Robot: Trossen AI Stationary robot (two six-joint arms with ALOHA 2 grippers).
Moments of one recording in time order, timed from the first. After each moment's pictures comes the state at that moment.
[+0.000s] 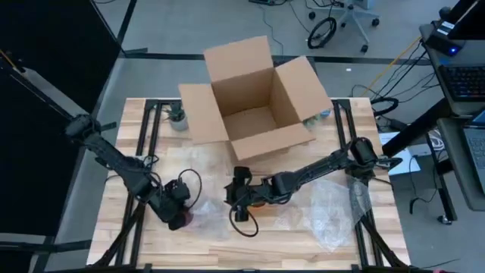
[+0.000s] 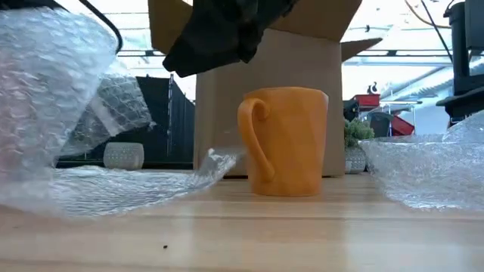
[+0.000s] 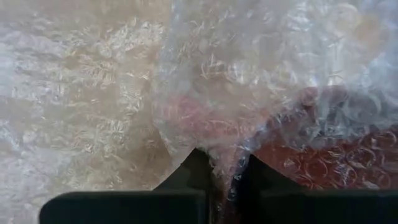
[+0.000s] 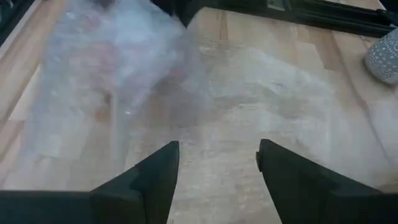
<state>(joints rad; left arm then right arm) -0.75 1.20 0.58 -0.45 -0.24 -1.07 0.30 1.98 1.47 -0.18 0.34 0.07</state>
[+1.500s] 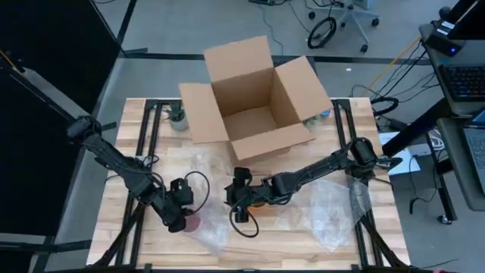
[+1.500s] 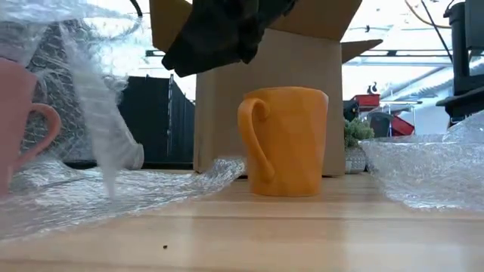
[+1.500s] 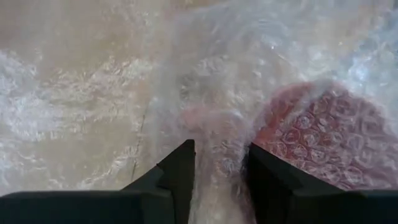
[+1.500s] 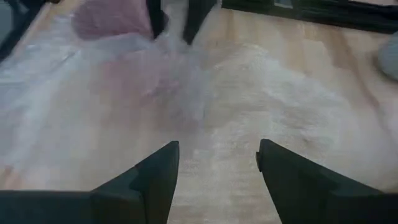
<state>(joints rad) -0.69 1.25 0.69 -0.54 -0.24 -0.81 0.31 1.98 1.47 -0.16 0.30 0.09</state>
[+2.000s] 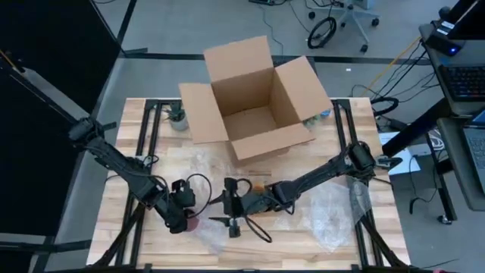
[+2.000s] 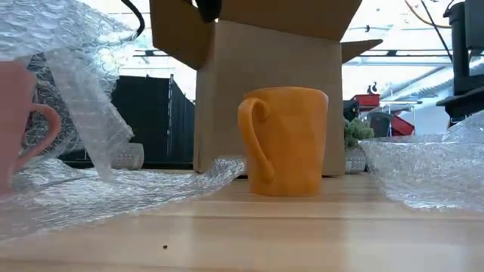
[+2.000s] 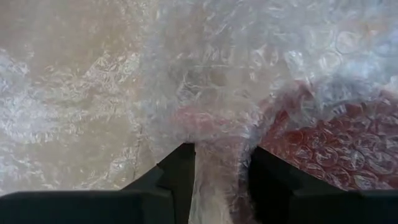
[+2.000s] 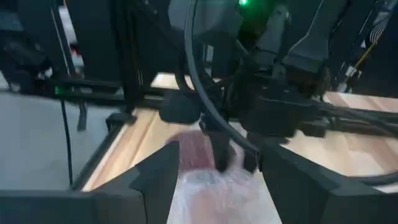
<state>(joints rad) -0.69 1.29 0.69 -0.53 -0.24 -0.80 0.36 2.07 1.49 0.33 0.26 0.03</state>
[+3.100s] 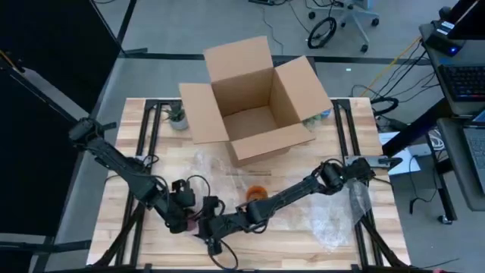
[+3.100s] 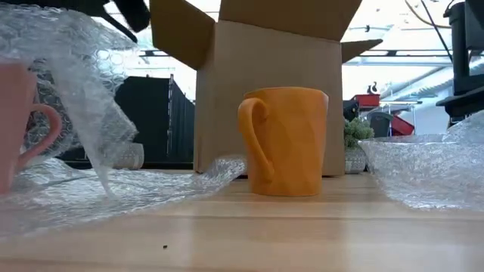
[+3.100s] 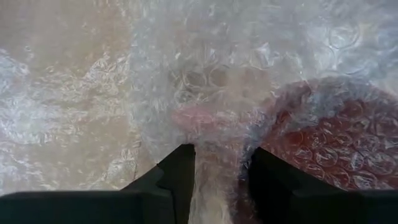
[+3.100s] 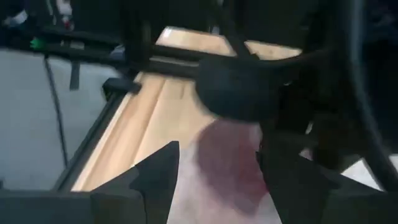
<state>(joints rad) -0.69 1.29 0.69 -0.52 -0.24 -0.80 0.38 2.44 2.07 -0.06 0.29 0.04</state>
